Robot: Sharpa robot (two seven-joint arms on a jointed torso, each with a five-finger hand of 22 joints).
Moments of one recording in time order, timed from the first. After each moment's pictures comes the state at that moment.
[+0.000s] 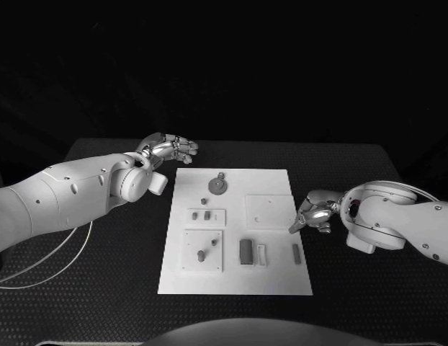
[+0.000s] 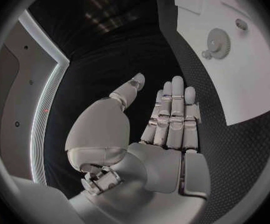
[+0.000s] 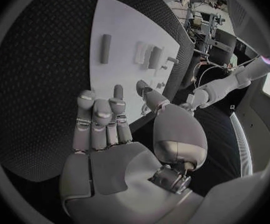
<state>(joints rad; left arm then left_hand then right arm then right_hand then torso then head) 1.19 -0.69 -0.15 1.05 -0.15 -0.16 0.28 1.05 -0.11 0.51 -0.23 0.06 0.83 0.18 0.32 0.43 1.19 0.13 0.07 0.14 1.12 0.05 0.33 0.85 0.02 0.74 -0.06 0.55 1.31 1.20 -0.87 -0.17 1.56 -1.09 0.05 -0.44 0.80 -0.18 0.68 -0.26 0.05 1.03 0.09 0.29 0.56 1.12 -0.02 1.23 0.95 1.22 -0.12 1.33 1.00 0.24 1.07 -0.04 1.04 1.28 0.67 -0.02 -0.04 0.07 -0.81</state>
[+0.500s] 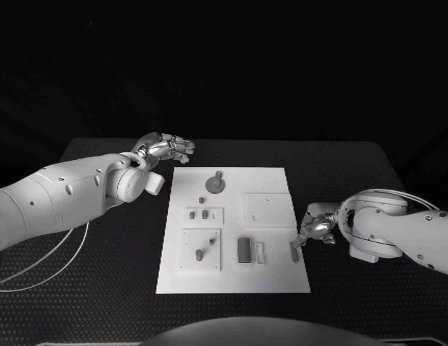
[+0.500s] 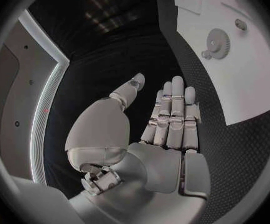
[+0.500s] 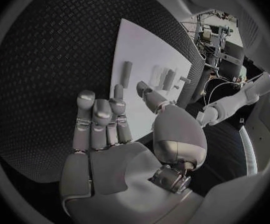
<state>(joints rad) 1.19 -0.69 -0.15 1.05 -0.15 -0.16 0.28 1.05 -0.11 0.51 -0.23 0.06 0.83 0.18 0.32 0.43 1.19 0.13 0.07 0.14 1.12 0.05 0.33 0.85 0.02 0.74 -0.06 0.55 1.31 1.18 -0.87 -0.21 1.57 -1.16 0.09 -0.51 0.78 -0.17 0.66 -0.25 0.05 1.04 0.08 0.30 0.57 1.12 -0.03 1.24 0.96 1.22 -0.13 1.32 1.00 0.25 1.07 -0.03 1.05 1.28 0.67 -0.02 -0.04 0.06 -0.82</state>
